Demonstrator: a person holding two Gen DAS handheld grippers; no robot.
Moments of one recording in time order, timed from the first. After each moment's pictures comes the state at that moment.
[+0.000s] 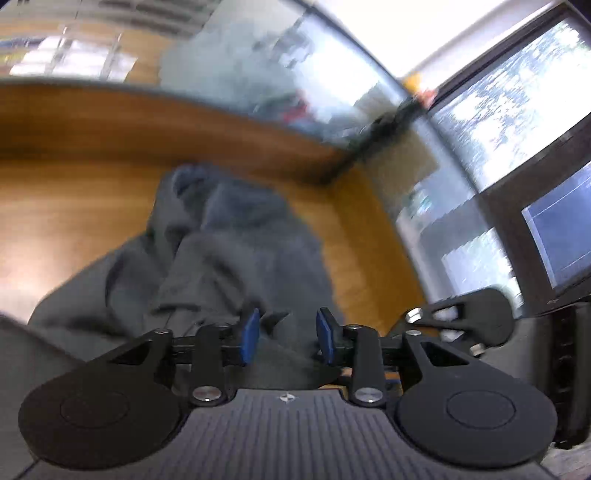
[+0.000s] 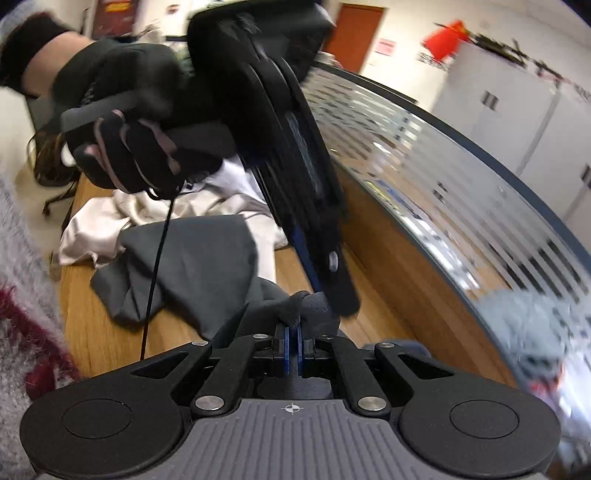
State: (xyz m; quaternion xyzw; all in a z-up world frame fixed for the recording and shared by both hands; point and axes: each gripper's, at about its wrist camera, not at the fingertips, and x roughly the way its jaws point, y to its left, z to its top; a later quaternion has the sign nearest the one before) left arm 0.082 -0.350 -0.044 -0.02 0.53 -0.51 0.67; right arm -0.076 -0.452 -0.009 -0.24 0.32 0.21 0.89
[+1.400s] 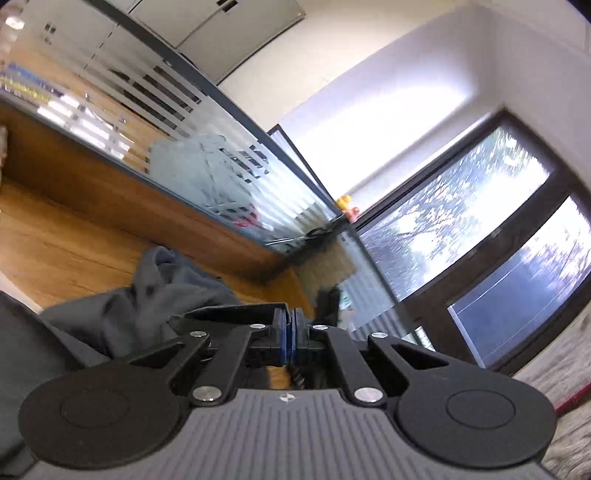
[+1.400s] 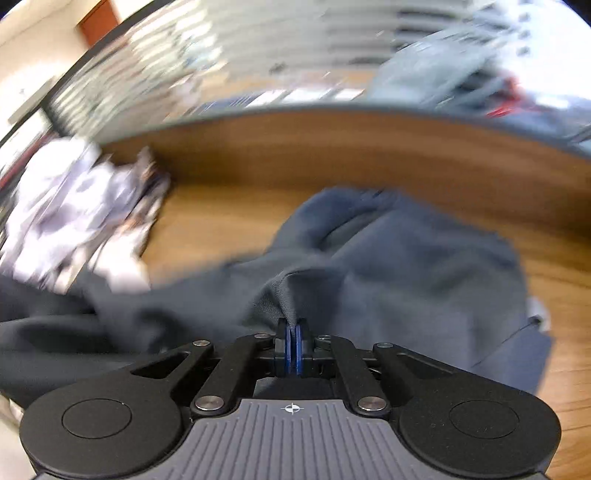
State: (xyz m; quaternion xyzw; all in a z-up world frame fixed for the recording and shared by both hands) left arm 0.049 -0.209 0.016 -0.20 0.40 -0.54 0.71; right arm 0.006 -0.591 -0.087 0.15 0.43 -0.04 0.89
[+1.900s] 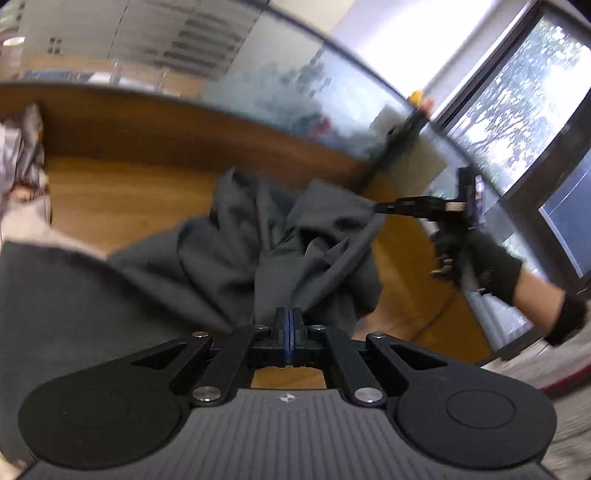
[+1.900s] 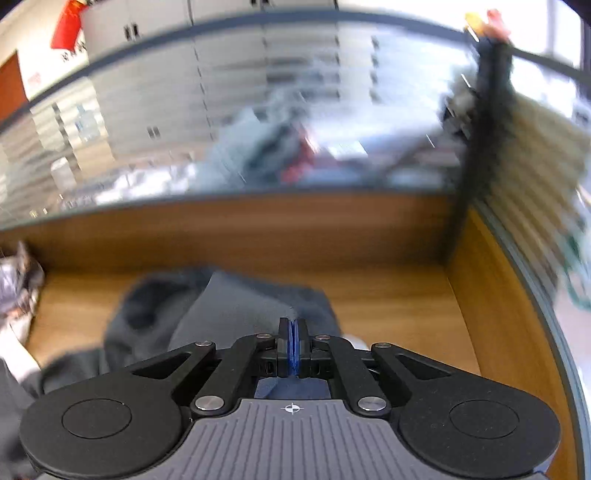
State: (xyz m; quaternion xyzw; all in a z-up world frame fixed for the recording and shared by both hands) left arm 0.009 -0.236 -0.063 -0.02 0.46 -0.49 0.74; right arm -0.054 -0.688 -0.063 0.14 0.38 -0.22 0.89
